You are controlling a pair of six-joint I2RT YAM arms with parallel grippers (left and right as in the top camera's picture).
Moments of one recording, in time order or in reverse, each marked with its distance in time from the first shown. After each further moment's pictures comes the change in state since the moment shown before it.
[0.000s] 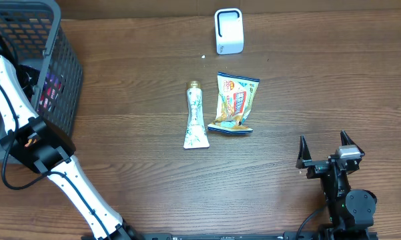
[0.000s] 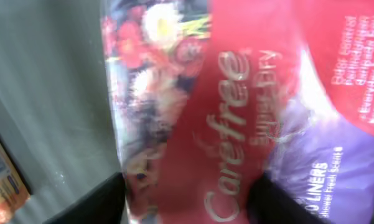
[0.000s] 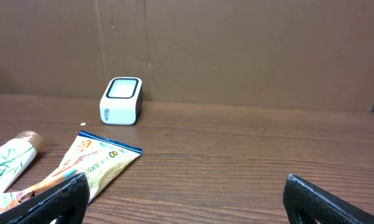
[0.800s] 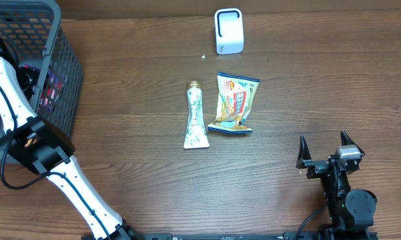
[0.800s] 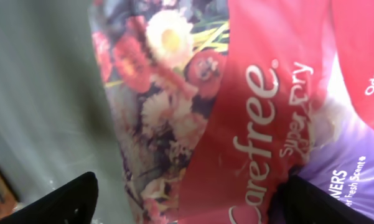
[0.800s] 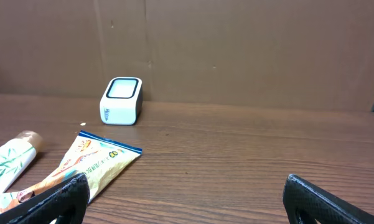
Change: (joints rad) left arm 0.001 -0.002 -0.052 0.031 0.032 0.023; right arm 0.000 0.000 0.000 0.000 0.000 0.000
